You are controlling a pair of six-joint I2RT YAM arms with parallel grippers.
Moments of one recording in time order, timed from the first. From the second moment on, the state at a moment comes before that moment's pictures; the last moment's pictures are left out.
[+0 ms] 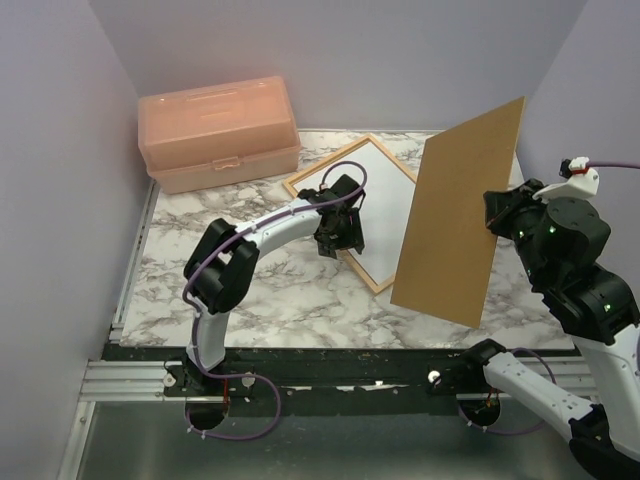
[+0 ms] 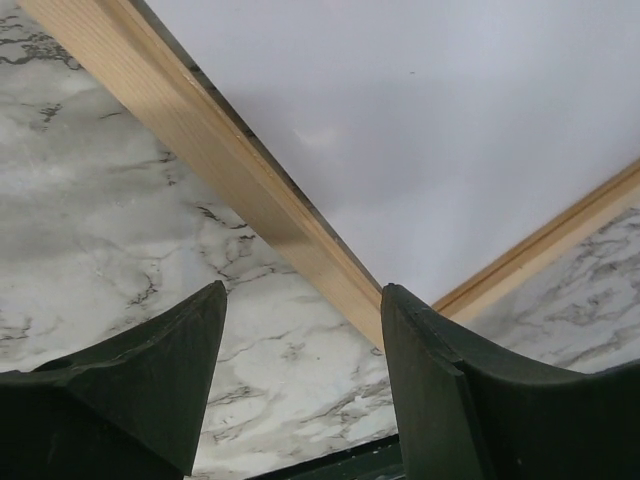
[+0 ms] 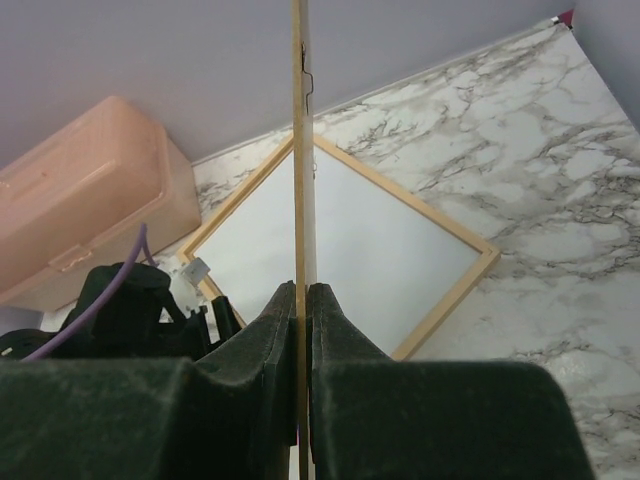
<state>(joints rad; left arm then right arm) -0.74 1.95 1.49 -0.65 0.07 -0.87 0.49 0.77 1.34 -0.76 0.51 0.49</state>
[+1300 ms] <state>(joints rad) -0.75 1.85 1.28 -0.66 -0.06 -0.67 0.49 0.81 1.30 -0.78 0.44 0.57</state>
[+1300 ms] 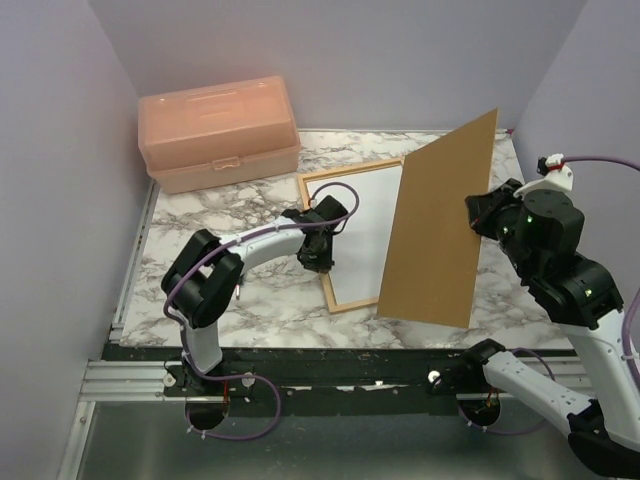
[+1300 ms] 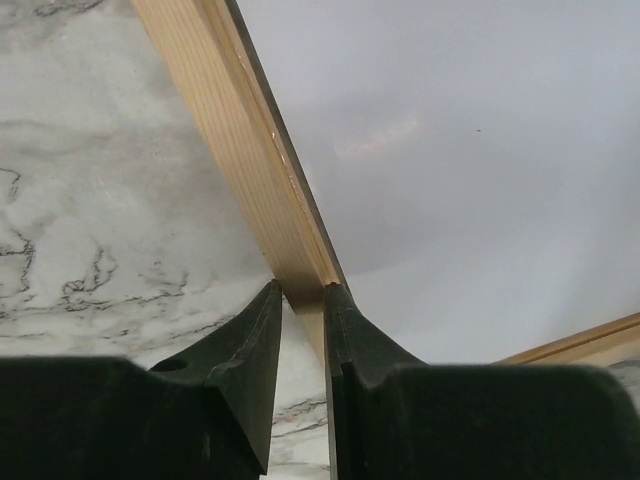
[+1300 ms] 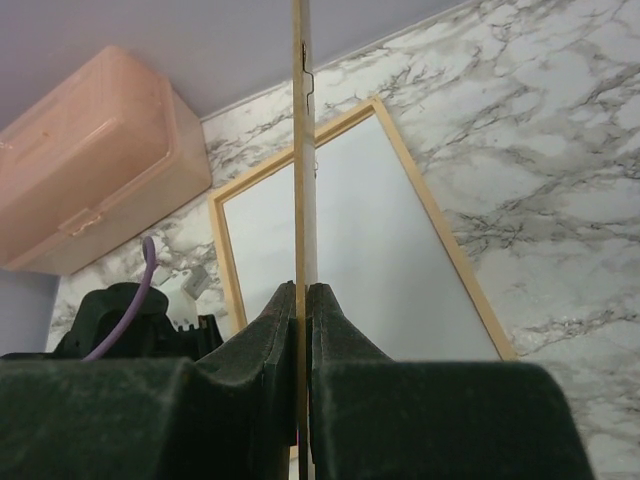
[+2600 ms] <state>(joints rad) -0.82 1.49 0.77 -0.41 -0.05 -0.71 0.49 0.83 1.23 -0.72 0.34 0.61</state>
